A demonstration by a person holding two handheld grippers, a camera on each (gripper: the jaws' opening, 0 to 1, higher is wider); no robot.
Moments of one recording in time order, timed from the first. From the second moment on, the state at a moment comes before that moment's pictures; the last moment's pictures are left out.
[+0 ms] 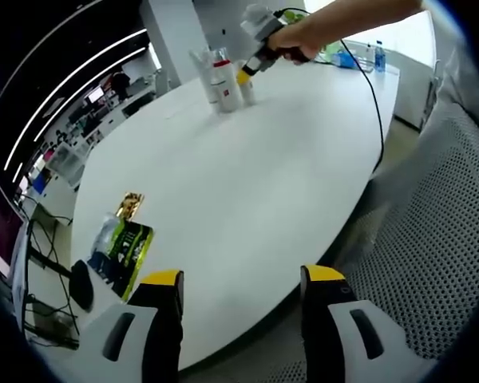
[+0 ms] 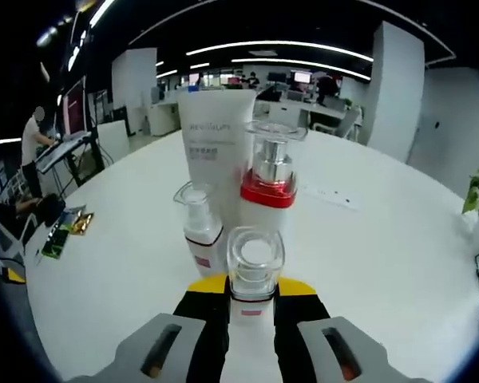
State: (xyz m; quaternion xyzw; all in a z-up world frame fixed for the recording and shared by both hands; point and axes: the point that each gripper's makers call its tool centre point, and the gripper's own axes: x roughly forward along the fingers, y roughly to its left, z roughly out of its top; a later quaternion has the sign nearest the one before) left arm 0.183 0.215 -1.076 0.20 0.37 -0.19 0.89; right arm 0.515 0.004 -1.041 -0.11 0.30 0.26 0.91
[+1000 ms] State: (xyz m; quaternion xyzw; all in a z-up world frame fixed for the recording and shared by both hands) left arm 0.183 0.214 -1.076 0.21 0.37 -0.19 0.88; right arm 0.521 0.006 -1.049 -0.06 0.31 0.22 0.92
